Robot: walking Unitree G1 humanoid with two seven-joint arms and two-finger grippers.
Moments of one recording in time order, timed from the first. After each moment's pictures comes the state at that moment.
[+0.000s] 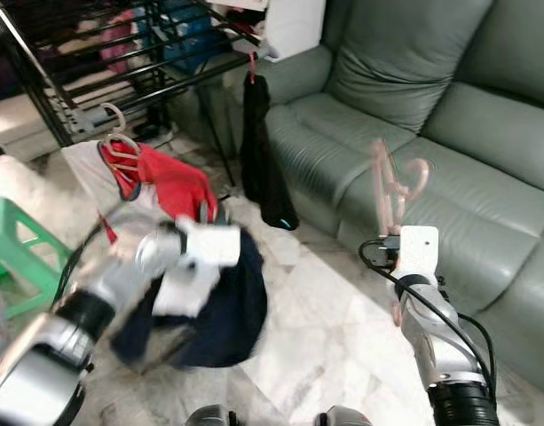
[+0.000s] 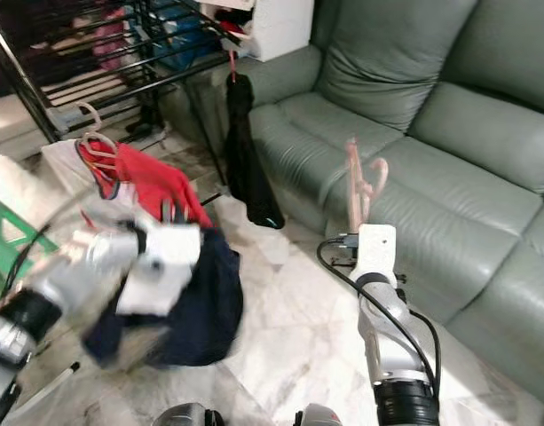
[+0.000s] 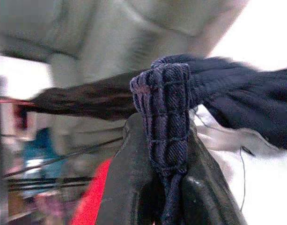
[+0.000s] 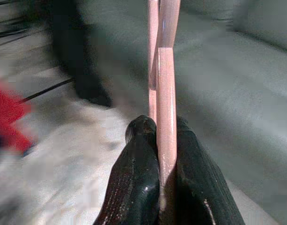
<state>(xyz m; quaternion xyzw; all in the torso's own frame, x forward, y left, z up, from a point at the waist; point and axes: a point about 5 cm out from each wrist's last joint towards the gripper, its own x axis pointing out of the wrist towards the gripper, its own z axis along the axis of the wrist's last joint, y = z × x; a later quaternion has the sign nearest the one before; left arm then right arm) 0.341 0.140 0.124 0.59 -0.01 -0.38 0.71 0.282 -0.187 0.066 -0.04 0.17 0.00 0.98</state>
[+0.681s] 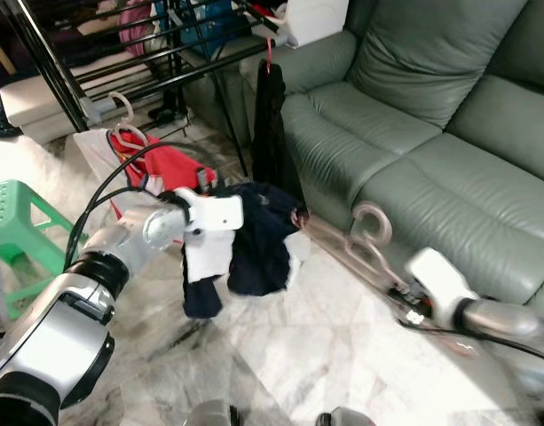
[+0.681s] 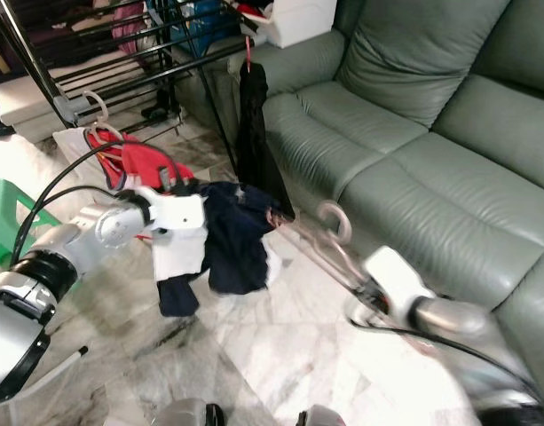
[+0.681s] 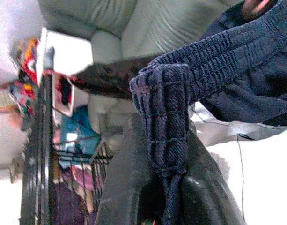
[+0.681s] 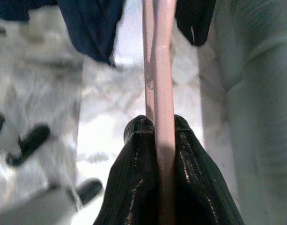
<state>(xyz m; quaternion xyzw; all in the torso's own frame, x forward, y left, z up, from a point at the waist) 0.367 0.150 0.126 0.60 -0.04 -0.31 0.73 0.232 -0.255 0.083 -0.21 0.30 0.29 0.88</state>
